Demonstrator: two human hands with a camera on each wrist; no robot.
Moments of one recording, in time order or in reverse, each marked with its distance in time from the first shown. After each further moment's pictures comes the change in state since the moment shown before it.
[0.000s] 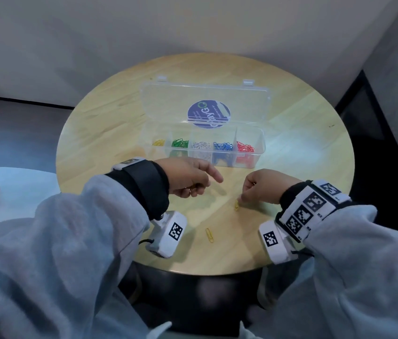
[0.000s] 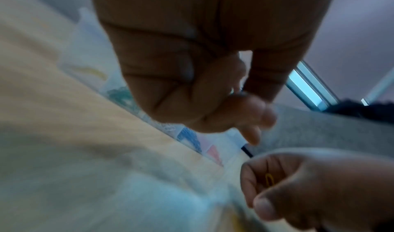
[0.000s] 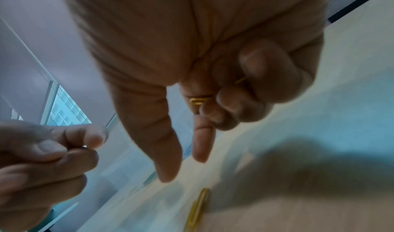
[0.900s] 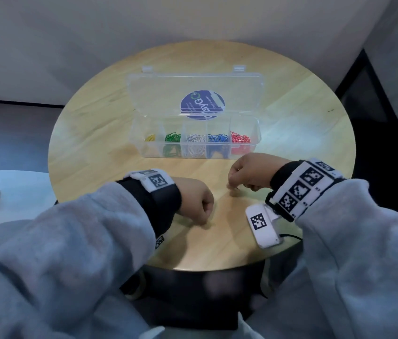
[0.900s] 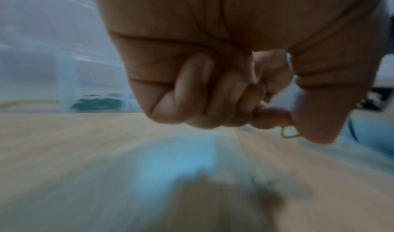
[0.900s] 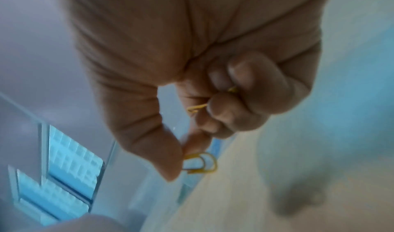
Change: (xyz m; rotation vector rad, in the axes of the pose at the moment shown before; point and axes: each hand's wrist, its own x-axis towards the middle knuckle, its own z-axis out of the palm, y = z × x) left_hand 0.012 -0.013 0.035 0.965 -0.146 0.055; right_hand 0.011 -0.008 -0.007 0.218 -0.113 -0.069
